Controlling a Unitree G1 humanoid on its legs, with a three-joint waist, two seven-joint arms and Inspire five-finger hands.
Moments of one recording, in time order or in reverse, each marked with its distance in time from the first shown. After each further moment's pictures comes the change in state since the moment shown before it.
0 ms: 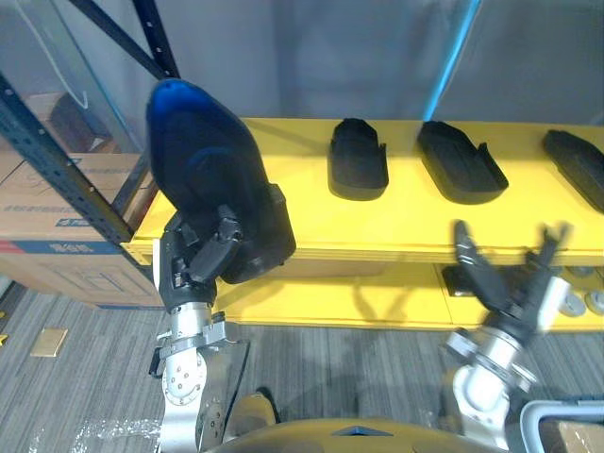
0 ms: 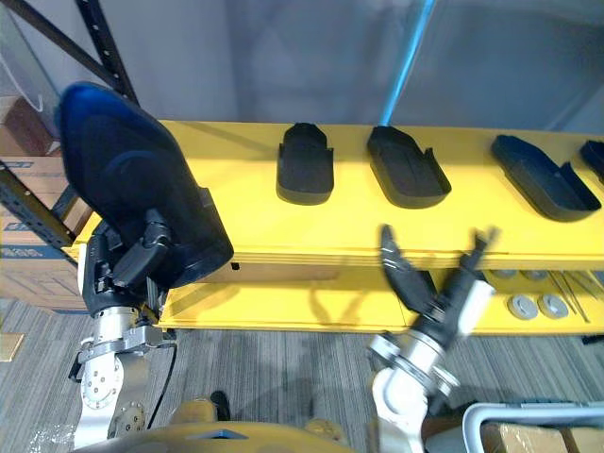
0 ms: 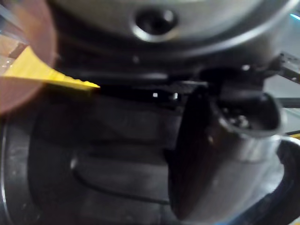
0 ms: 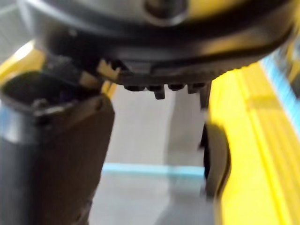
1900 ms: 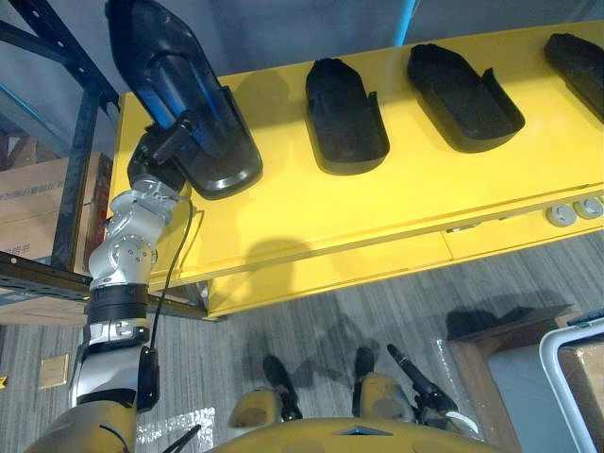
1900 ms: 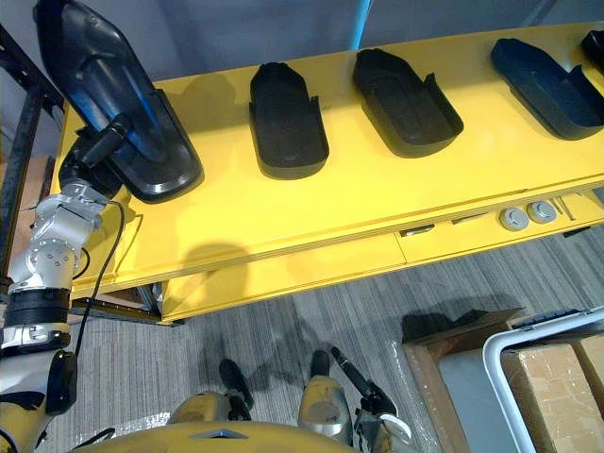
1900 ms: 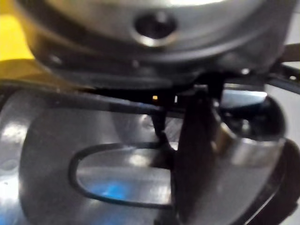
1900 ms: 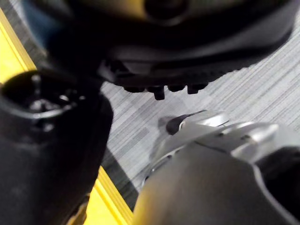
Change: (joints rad) left arm -0.896 0.498 0.291 0.662 -0.632 0.610 -0.174; right arm -0.327 -0.124 -0.121 1.092 0.129 0.537 0.607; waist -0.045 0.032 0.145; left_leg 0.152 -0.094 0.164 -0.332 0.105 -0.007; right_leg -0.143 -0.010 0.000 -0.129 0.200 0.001
